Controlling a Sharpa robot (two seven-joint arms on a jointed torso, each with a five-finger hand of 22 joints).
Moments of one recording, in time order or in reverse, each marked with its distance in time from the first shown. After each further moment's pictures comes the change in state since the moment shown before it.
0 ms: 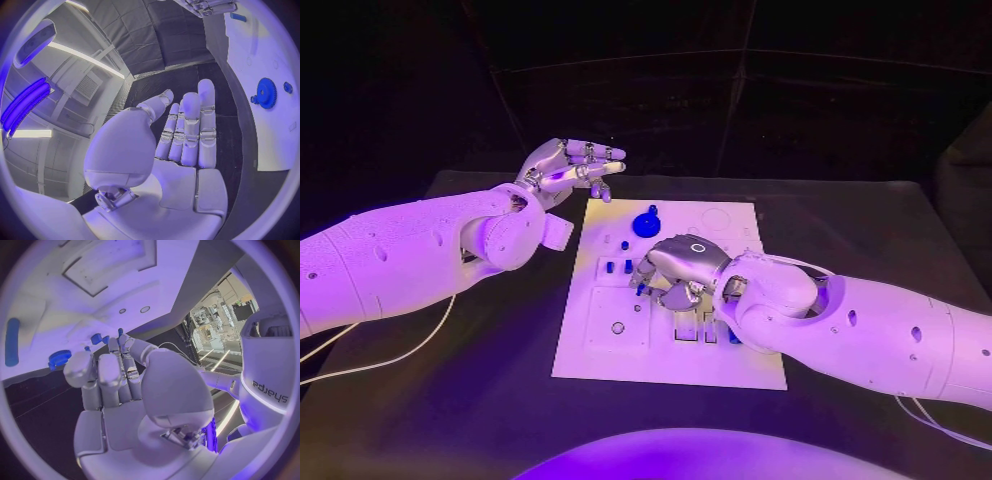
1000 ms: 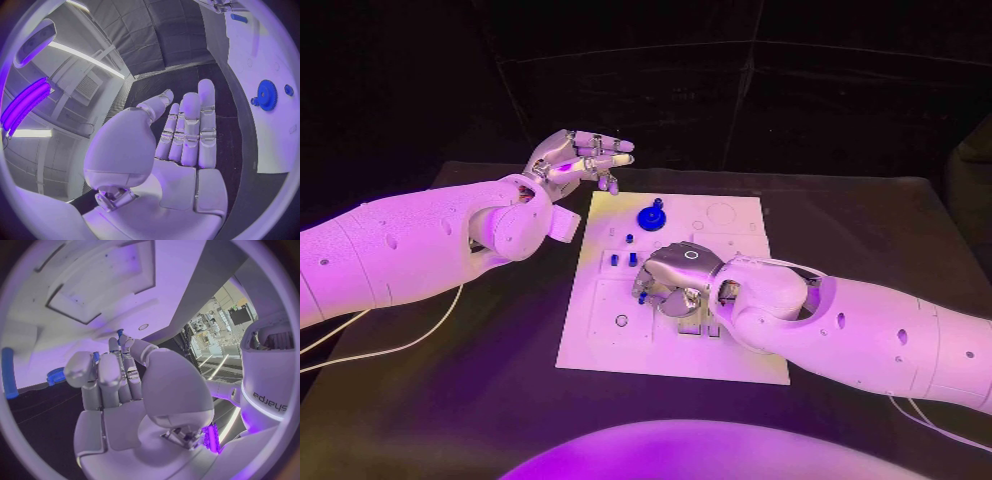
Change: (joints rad) left arm 0.000 0.005 0.000 -0.002 0.000 0.005 -0.002; left_hand 0.000 0.000 0.000 0.000 0.000 0.000 0.000 0.000 -0.001 -0.004 0.004 0.000 0.000 -0.004 0.004 0.000 -0.002 0.000 0.000 0.000 0.000 -0.001; right arm -0.016 0.040 -0.015 -0.041 -0.039 0.070 -0.001; right_hand -0.004 -0.004 0.000 0.000 0.000 -0.001 -0.001 0.000 0.000 0.000 0.000 0.000 0.000 0.000 0.000 0.000 0.000 0.000 0.000 0.000 0.000 -0.001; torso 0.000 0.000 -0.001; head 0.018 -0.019
